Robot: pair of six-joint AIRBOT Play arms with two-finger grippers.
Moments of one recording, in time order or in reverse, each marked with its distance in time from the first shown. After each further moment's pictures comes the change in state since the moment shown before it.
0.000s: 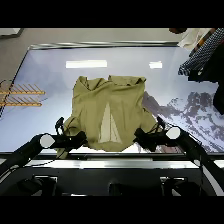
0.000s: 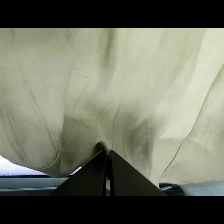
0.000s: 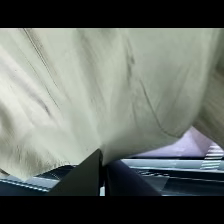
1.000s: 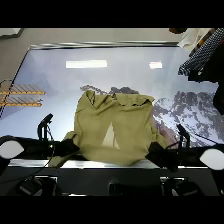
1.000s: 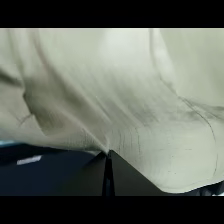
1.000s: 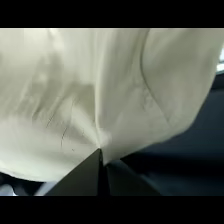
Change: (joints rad) left arm 0.029 0.359 0.168 0.084 -0.506 0.008; right arm -0.001 0.536 0.123 -0.244 0.555 0.444
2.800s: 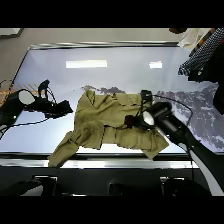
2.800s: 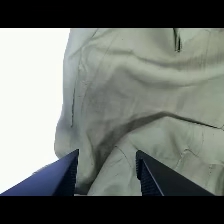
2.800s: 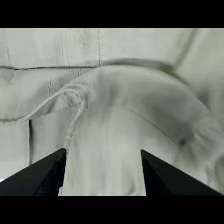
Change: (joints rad) left arm 0.299 -0.608 0.452 0.181 0.087 0.254; right arm 0.362 -0.732 0.417 -0.565 -0.329 -0.046
